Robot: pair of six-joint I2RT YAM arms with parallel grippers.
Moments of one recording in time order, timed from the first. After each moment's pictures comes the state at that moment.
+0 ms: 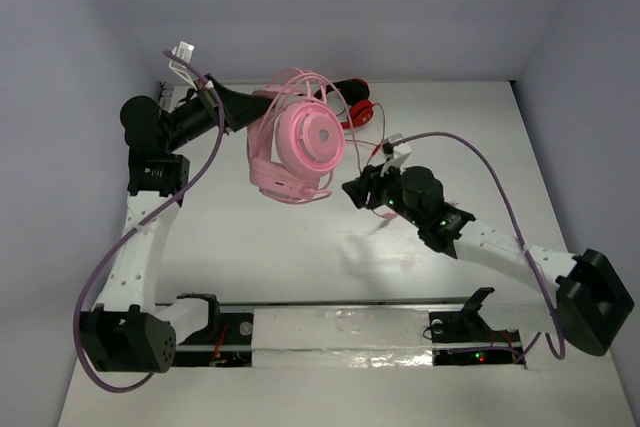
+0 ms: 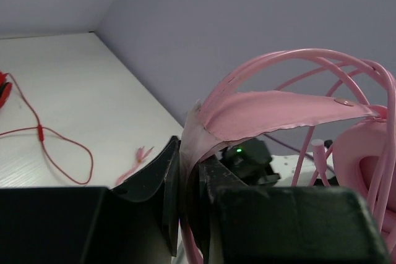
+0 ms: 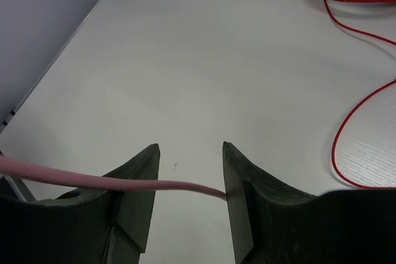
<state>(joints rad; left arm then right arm) -0.04 1.11 1.11 0.31 0.96 -1.01 0.76 1.16 0.67 0.30 0.05 0.40</state>
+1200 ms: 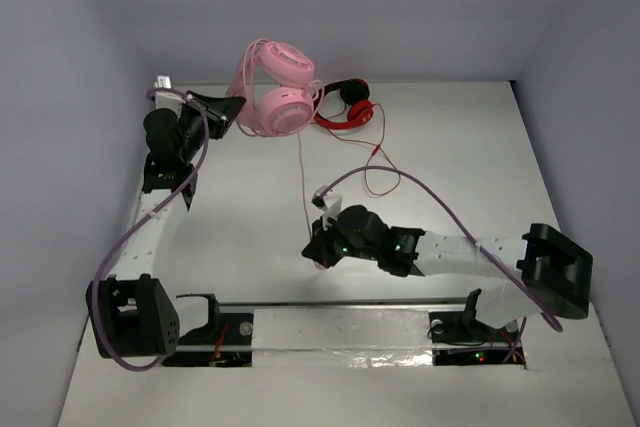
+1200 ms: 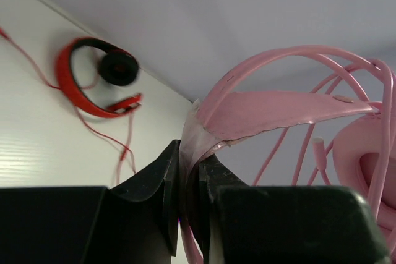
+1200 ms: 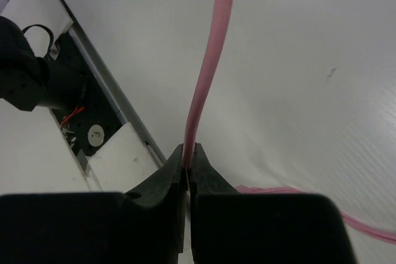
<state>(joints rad) 0.01 1.19 0.92 0.29 0.45 -1.16 1.12 1.42 0.76 0.21 -0.01 0.50</state>
